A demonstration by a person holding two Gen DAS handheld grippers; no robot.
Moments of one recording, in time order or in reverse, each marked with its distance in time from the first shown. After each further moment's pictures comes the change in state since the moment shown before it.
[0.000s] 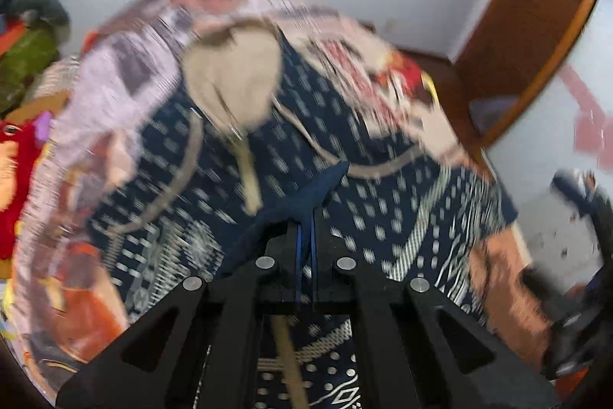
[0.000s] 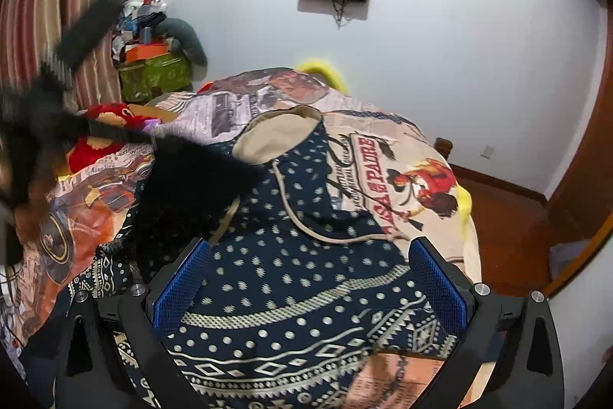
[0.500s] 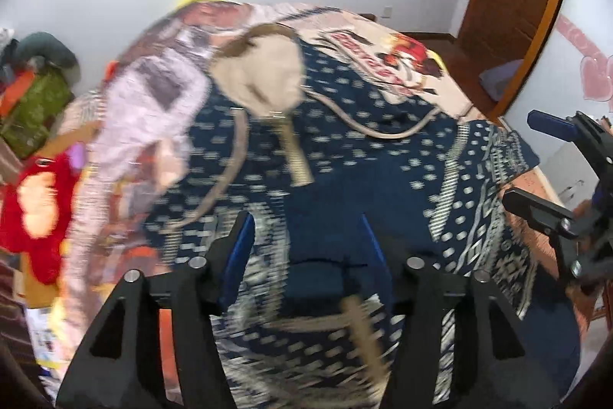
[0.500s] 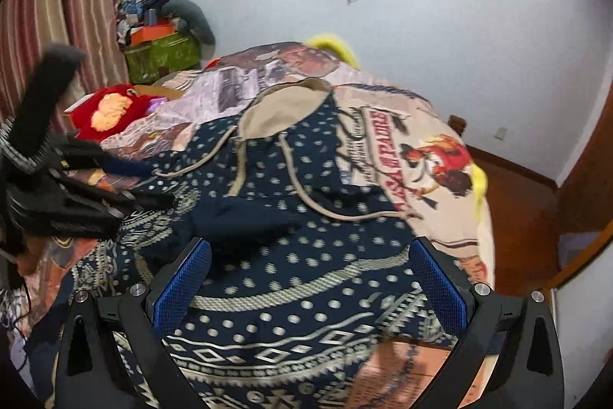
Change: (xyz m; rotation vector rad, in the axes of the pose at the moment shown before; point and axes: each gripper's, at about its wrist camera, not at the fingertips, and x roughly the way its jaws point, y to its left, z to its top) left arm -0.059 0.037 -0.031 0.151 -0.041 0.134; right arm 0.026 0.015 -0.002 -0.026 0.090 0.066
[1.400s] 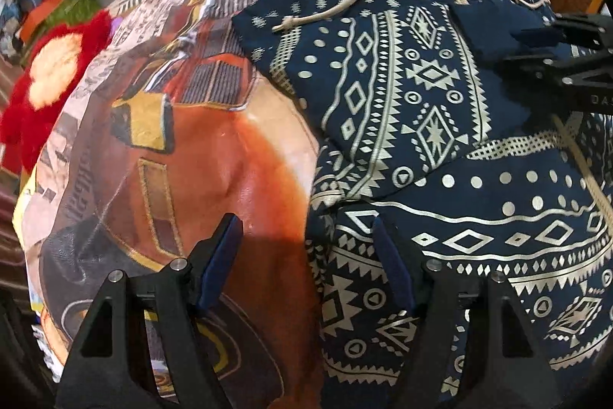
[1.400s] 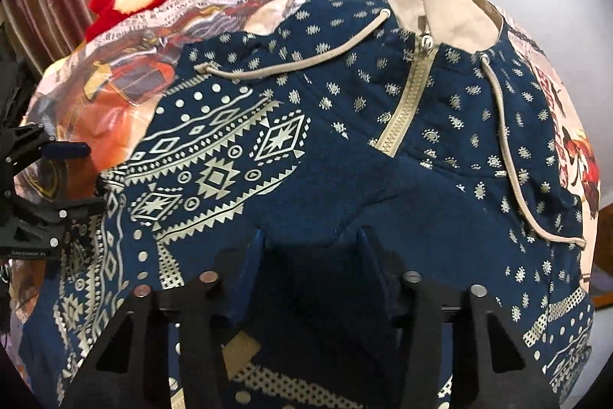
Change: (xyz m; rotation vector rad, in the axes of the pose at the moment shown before) left arm 0.084 0.117 -0.168 -0.075 0.219 0.103; right arm 0.175 0.139 -0.005 -0.210 0.368 0.117
